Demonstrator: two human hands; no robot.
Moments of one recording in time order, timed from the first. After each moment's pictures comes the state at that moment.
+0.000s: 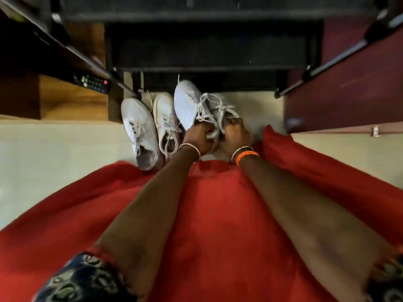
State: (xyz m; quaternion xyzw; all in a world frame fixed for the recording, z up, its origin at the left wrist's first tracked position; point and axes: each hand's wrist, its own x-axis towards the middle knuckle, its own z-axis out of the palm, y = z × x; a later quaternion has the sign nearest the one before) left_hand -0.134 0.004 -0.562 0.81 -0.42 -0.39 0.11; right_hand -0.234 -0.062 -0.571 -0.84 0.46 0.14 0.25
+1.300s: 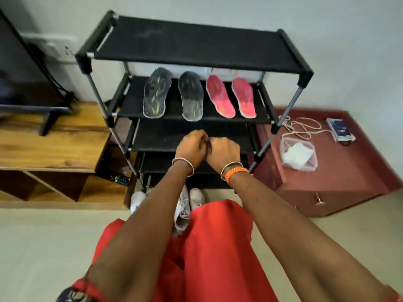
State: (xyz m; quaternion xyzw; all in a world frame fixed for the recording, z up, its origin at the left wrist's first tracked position) left_hand -0.144 -0.025 -0.234 0.77 -0.50 -0.12 0.38; right_hand -0.236 -0.075 -0.220 -0.91 0.41 -0.10 0.04
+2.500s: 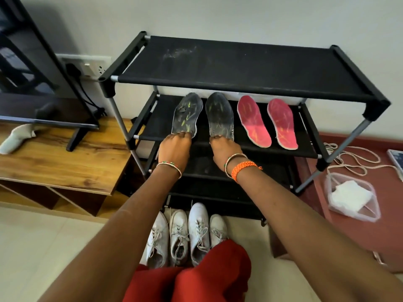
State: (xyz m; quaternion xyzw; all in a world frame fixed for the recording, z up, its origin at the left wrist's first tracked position) left_hand -0.041 -0.035 -0.204 0.88 -0.46 0.10 0.05; right_hand -0.128 -0.138 -0.211 -0.96 0.29 0.00 0.01
